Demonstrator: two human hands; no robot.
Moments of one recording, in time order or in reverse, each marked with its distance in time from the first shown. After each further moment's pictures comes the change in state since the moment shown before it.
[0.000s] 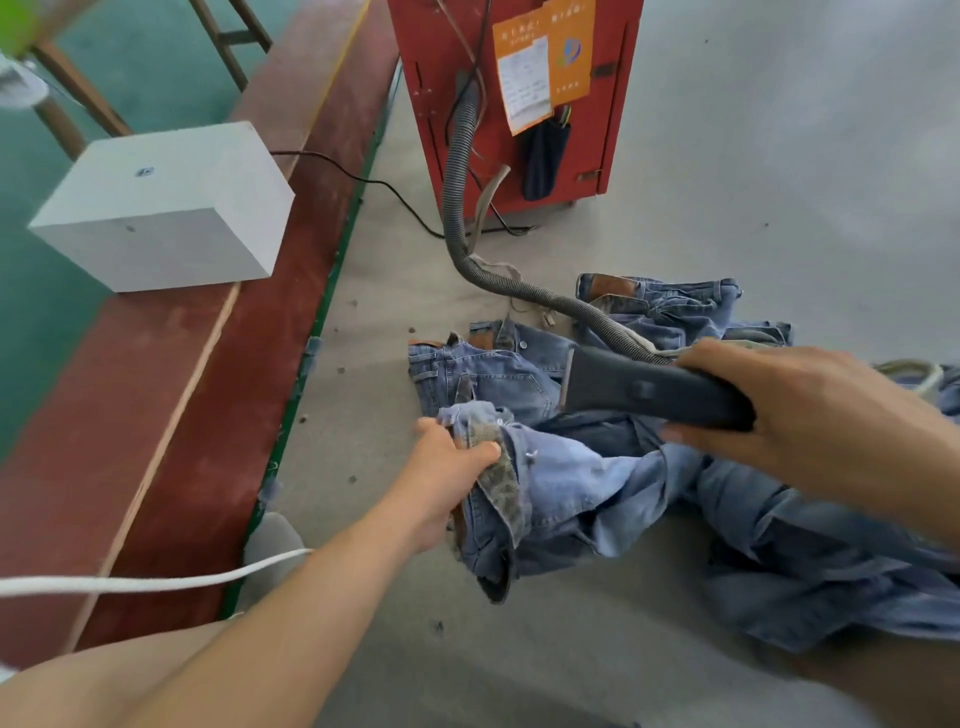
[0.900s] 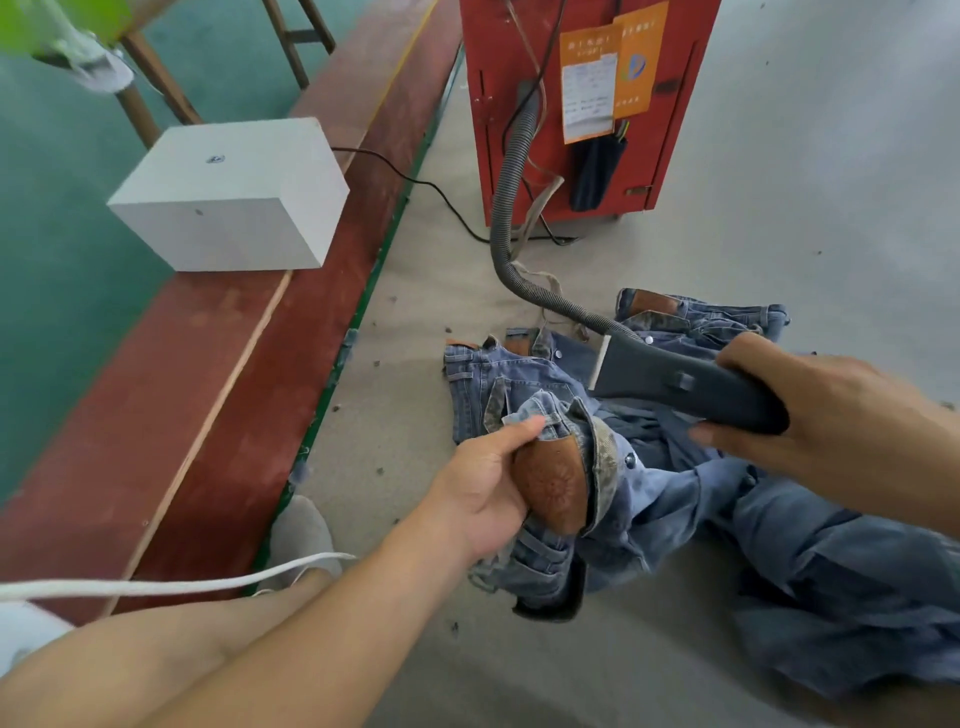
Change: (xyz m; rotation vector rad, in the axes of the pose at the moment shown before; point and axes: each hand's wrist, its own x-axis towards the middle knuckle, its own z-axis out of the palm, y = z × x) left_hand -0.028 0.012 0.008 -0.717 -0.320 -0.073; right_hand 0.022 -0.008 0.002 0.045 -0.022 0.042
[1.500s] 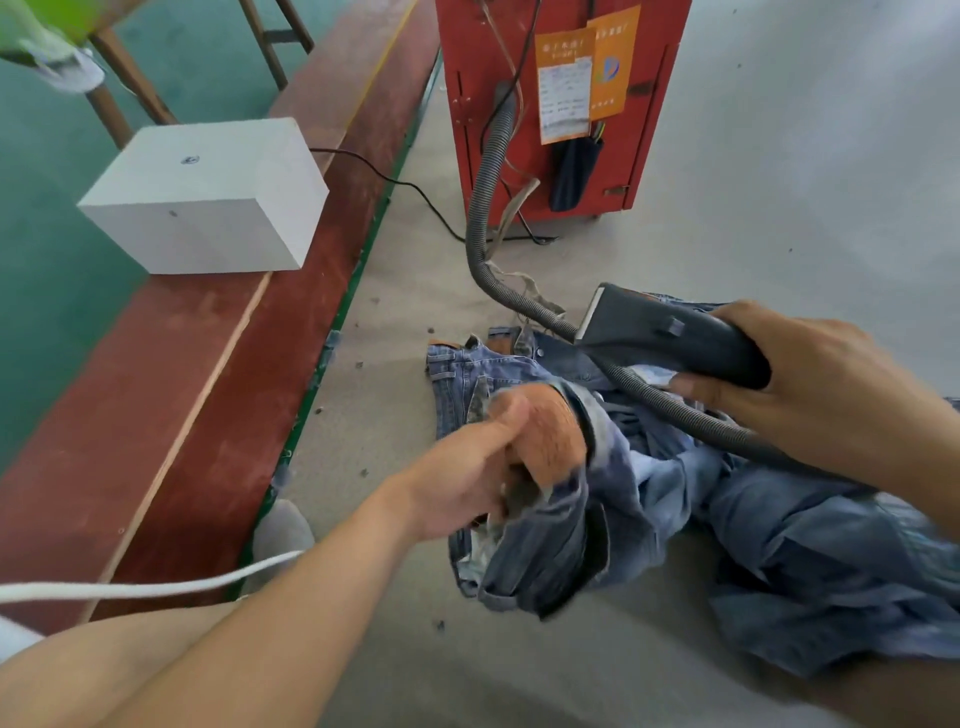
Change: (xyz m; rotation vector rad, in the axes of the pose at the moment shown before) left_hand -0.001 0.014 -0.013 0.407 -0.341 -0.085; right_hand 0.002 -0.009 -0.016 0.046 0.105 0.089
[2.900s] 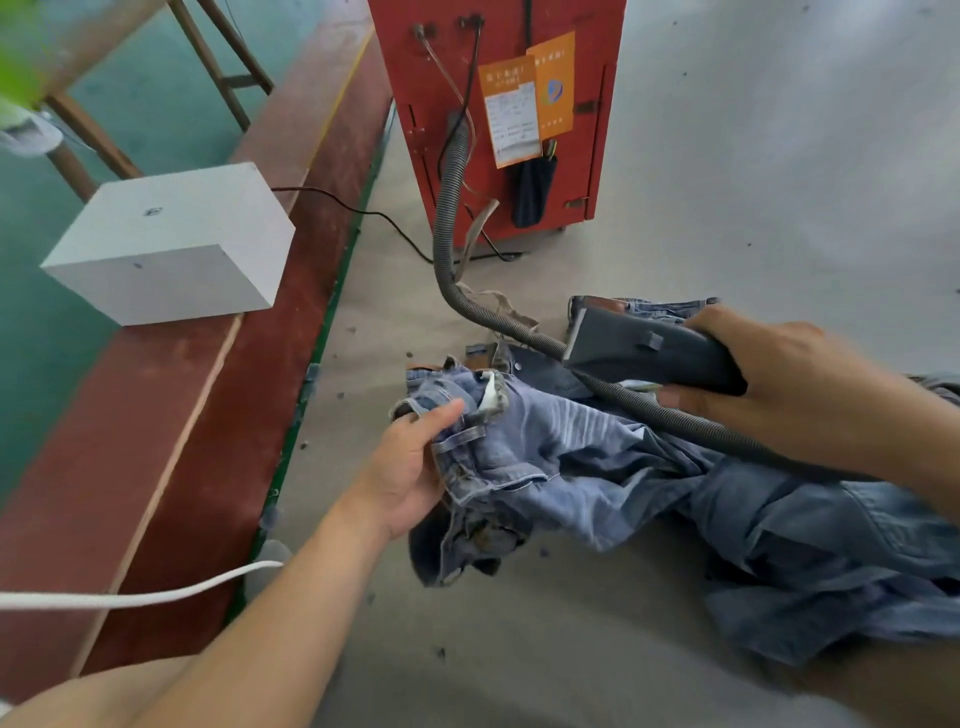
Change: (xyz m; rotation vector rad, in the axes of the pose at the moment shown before) left_hand 0.014 0.017 -0.022 -0.145 0.223 0.260; right_hand -0.005 0.027 -0.006 0.024 -0.115 -0.003
